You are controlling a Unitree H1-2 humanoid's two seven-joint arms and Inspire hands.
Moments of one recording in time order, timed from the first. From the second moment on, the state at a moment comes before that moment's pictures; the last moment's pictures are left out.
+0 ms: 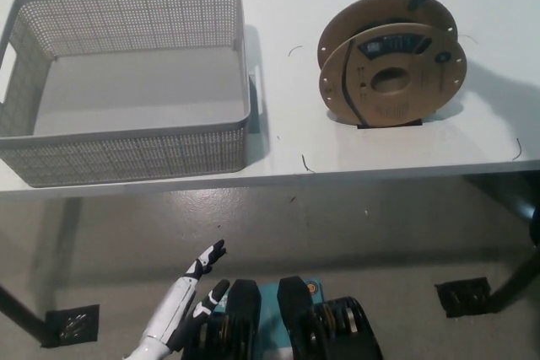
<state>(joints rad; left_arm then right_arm) -0.06 0.17 -0.17 0.29 0.30 -0.38 0.00 -1.55 -0.48 0.64 0.86 -0.19 0.39 0.97</state>
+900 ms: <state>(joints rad) -0.05 0.17 -0.18 0.29 0.30 -0.38 -0.02 -1.61 -0.26 0.75 1.34 -0.41 0.20 0.97</state>
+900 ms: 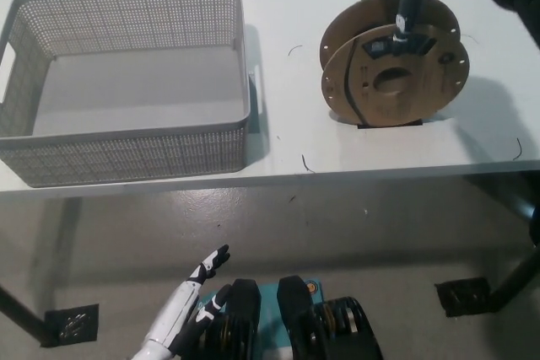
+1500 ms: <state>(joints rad) -0.06 0.17 -0.18 0.29 0.30 -0.38 -0.03 -1.53 -0.23 0.68 1.37 -0.49 0.13 0.69</state>
